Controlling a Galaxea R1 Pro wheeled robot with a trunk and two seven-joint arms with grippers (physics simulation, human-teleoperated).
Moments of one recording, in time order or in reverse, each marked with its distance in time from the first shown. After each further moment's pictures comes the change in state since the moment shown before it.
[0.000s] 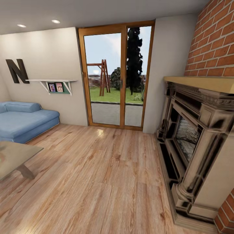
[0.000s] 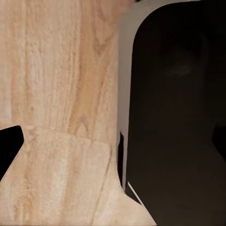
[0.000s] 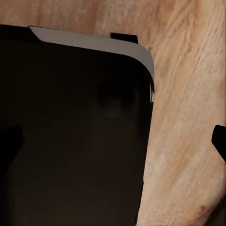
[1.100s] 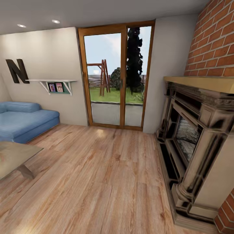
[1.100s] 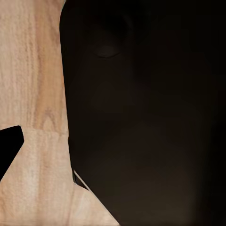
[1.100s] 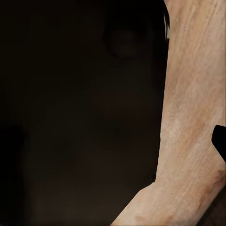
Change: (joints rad) left arm -0.011 -0.089 -0.007 0.052 -0.007 -0.011 0.005; right arm 0.040 0.006 -0.019 0.048 -0.068 0.013 0.006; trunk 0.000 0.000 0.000
